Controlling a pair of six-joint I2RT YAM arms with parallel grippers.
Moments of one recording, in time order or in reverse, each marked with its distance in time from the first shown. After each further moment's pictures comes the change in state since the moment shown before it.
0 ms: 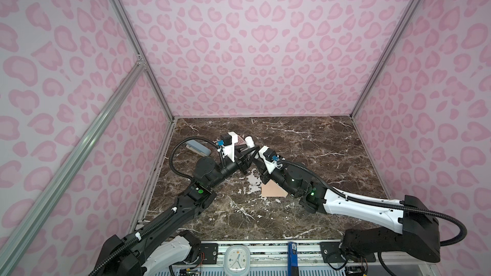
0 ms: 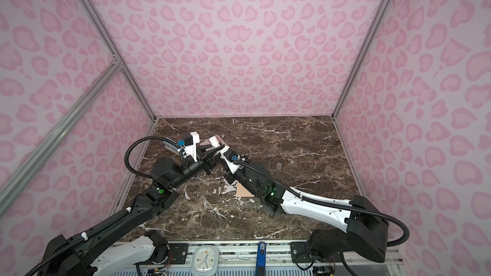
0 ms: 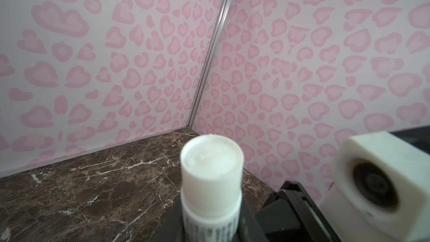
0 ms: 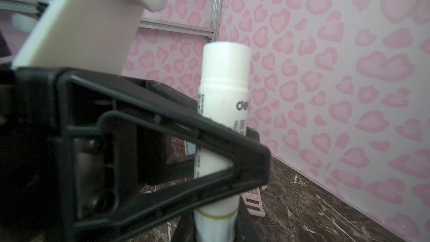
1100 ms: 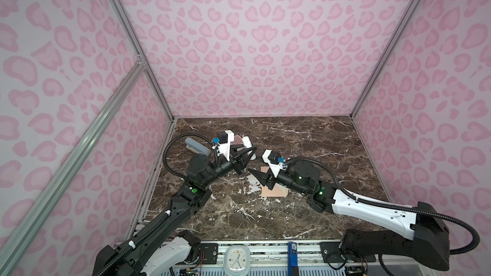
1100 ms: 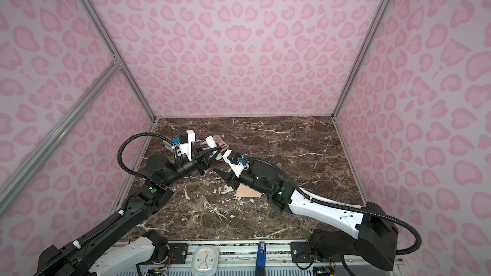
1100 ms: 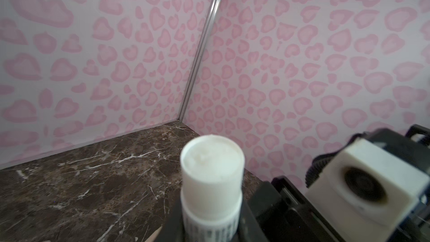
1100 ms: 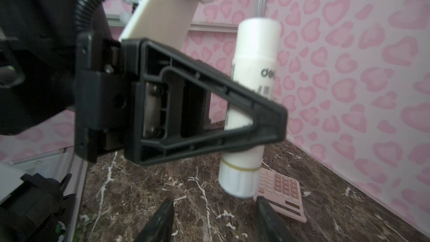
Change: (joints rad) left arm 0.037 -0.071 0.034 -0.127 0.004 -0.025; right arm -0.024 -0.051 -0.048 -0.051 -0.179 0.017
